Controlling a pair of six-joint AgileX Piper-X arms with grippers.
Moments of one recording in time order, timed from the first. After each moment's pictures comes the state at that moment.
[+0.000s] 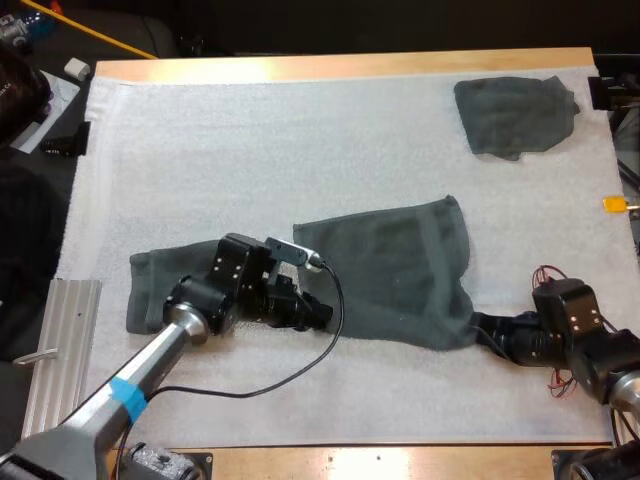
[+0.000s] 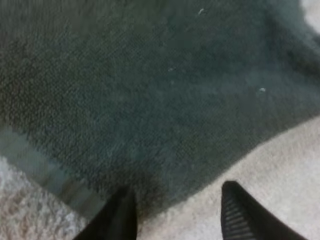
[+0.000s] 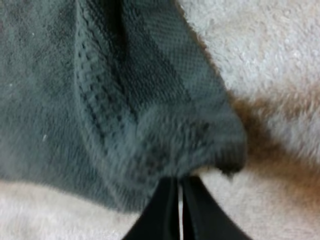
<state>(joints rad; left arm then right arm) -0.41 1.28 -0.64 0.52 0.57 -1.89 0.34 0.96 -0.39 0.61 -0.34 -1.12</state>
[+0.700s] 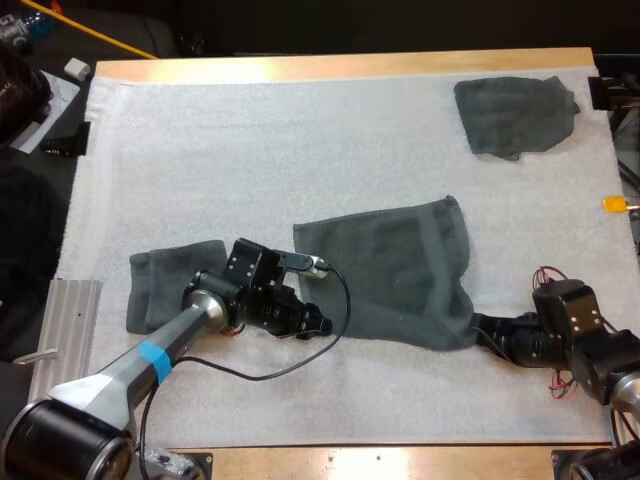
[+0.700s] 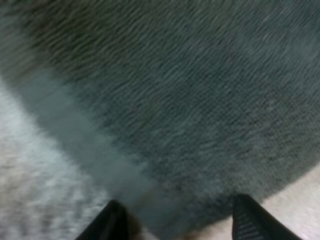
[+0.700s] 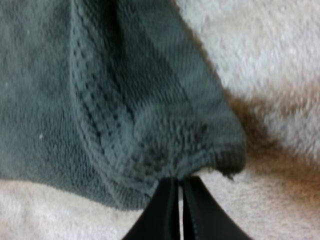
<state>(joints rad) -0.41 1.50 -0.65 0.51 0.55 -1.92 0.34 0.97 -0.39 0.61 -0.34 -1.12</state>
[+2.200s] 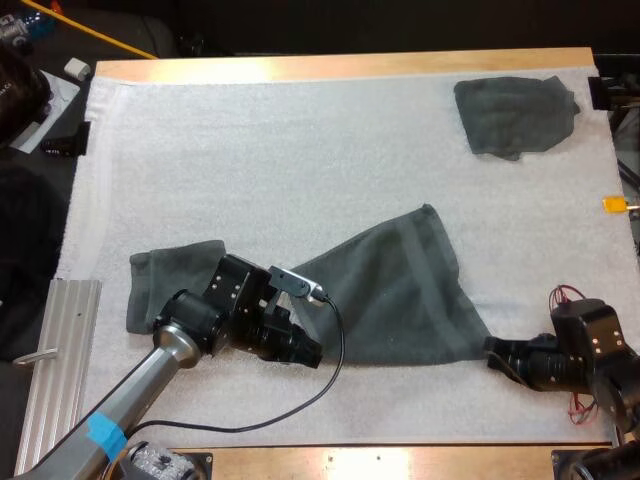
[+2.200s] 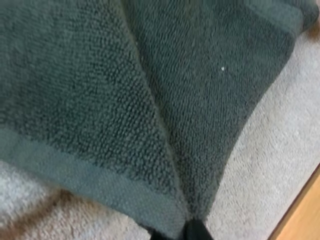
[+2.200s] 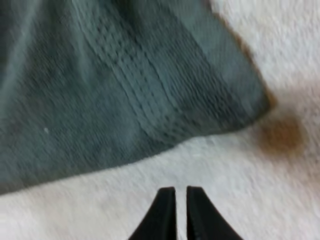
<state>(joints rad) -0.48 1.18 -0.64 0.80 0.59 -1.82 0.34 0.75 -0.40 0.87 -0.37 -1.16</state>
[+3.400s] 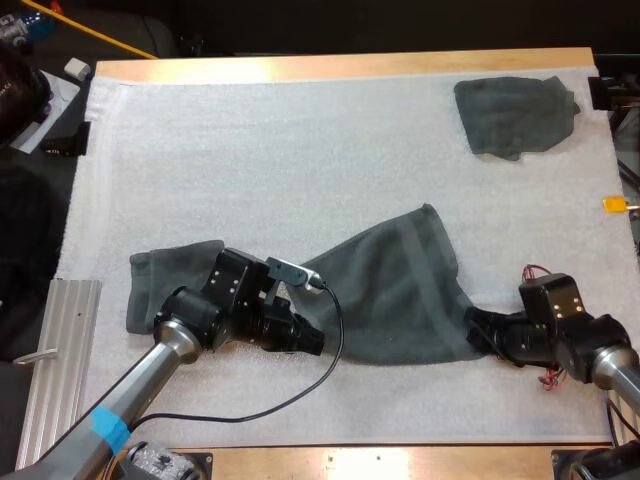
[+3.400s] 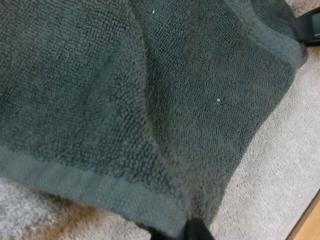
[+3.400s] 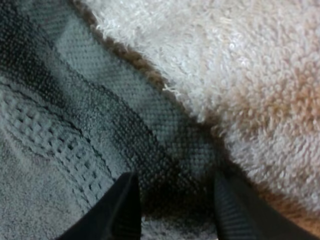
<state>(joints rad) -0.45 1.20 -0.64 0.72 0.61 -1.87 0.34 1.16 -0.39 0.53 -0.29 -1.07</state>
